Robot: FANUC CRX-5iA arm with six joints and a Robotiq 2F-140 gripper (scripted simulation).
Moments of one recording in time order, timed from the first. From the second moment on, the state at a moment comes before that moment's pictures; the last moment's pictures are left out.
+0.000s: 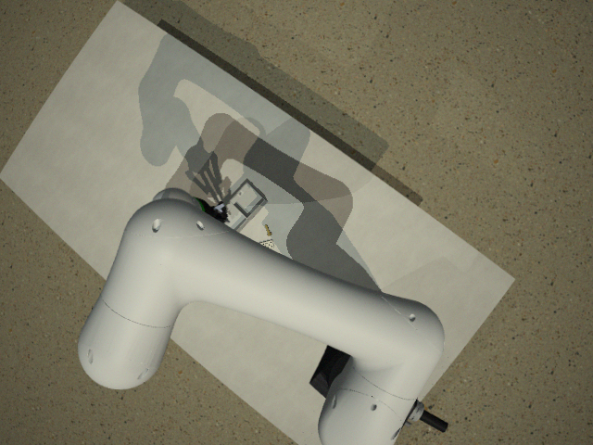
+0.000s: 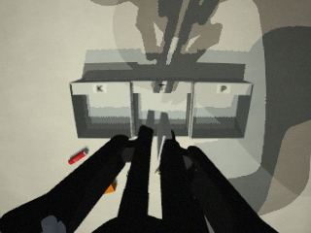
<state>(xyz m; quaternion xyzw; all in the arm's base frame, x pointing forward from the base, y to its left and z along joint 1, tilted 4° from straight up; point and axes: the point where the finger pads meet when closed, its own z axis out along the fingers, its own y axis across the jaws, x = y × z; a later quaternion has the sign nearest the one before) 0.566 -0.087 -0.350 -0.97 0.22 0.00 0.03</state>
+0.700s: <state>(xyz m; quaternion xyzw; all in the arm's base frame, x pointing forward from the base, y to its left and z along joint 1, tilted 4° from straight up) 0.585 -0.012 -0.348 -0.97 0.22 0.00 0.03</state>
